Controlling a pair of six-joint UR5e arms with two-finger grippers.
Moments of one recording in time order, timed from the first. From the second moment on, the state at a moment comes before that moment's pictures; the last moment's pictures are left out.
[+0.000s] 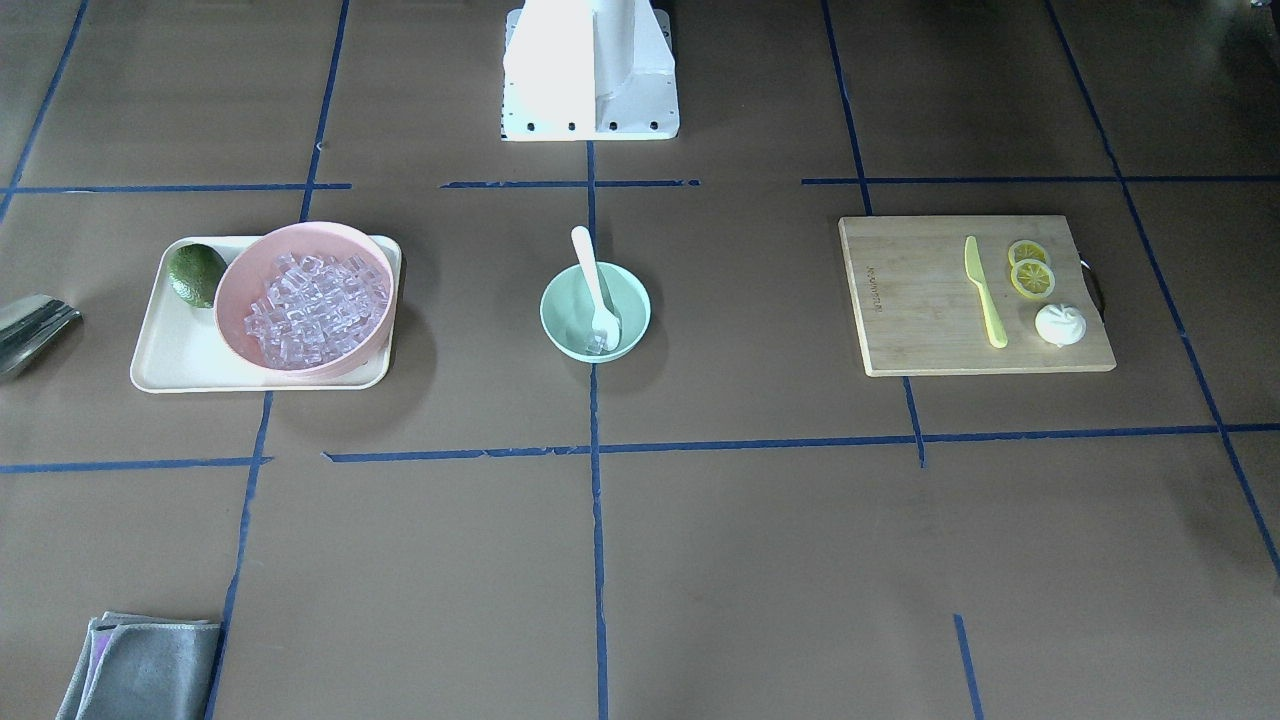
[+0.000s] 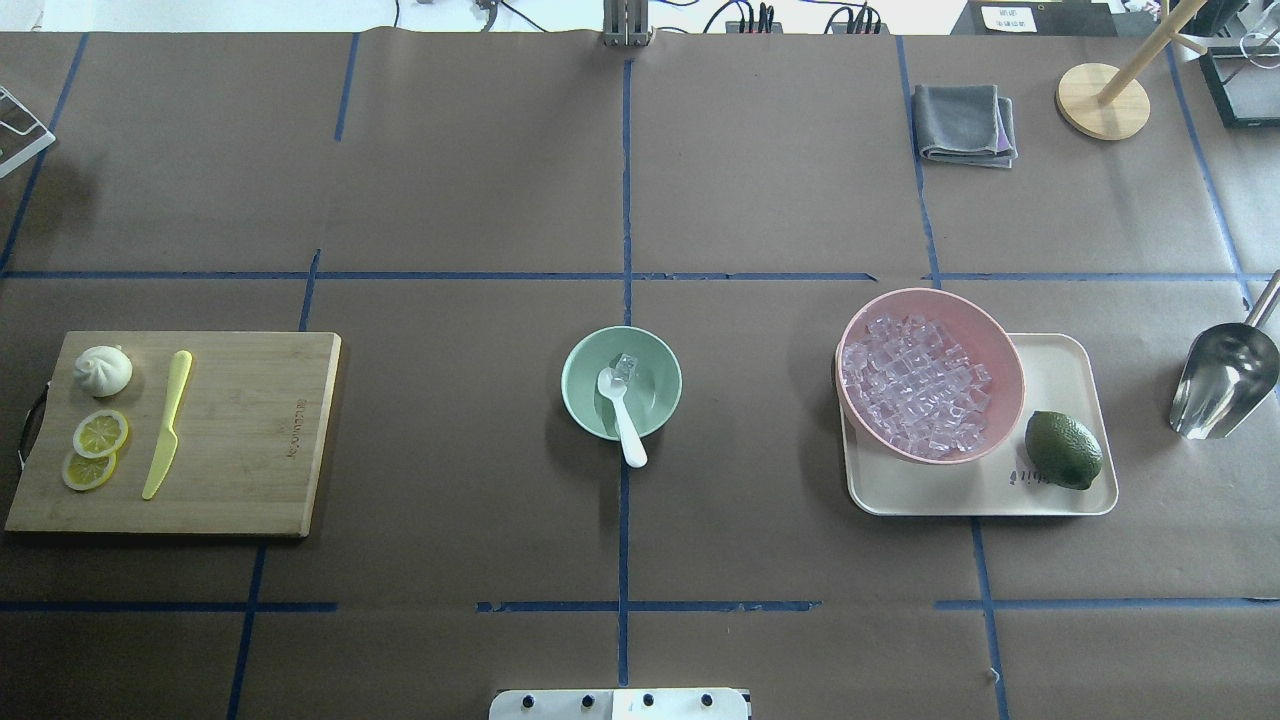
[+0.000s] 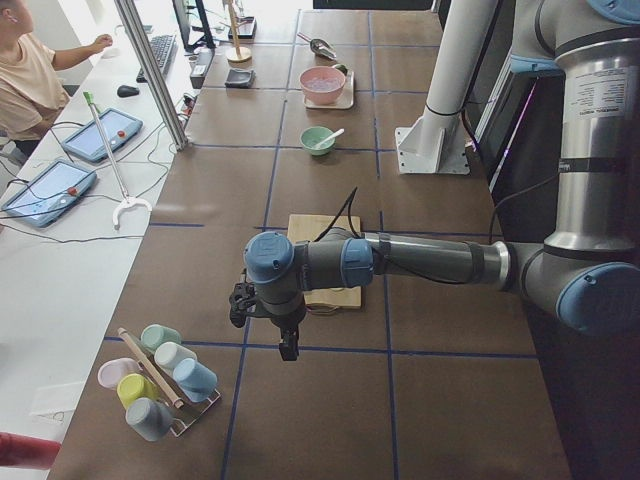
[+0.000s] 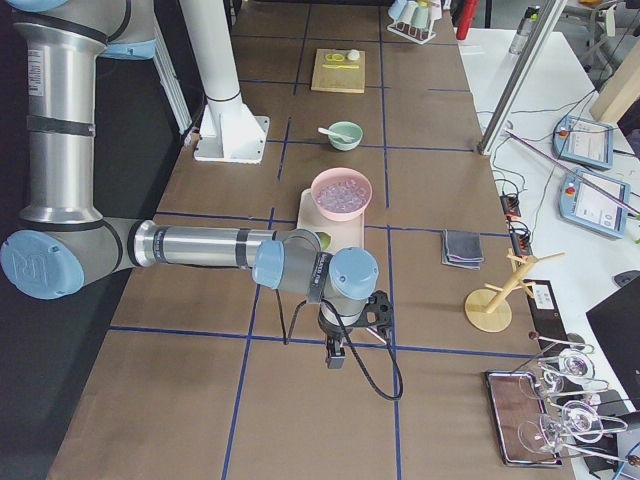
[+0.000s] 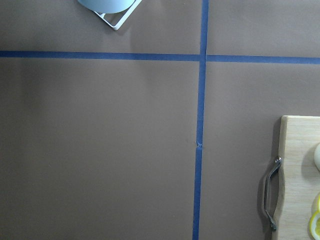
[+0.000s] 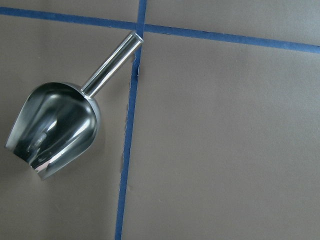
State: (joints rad) left arm -1.60 -1.52 -1.71 -1.39 -2.34 0.07; right arm 1.62 -1.66 1.68 -1.77 2.30 -0.26
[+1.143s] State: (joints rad) left arm -1.59 -1.50 -1.70 -1.39 -2.34 0.07; right arm 1.62 -1.68 1.68 -1.77 2.32 -0.25
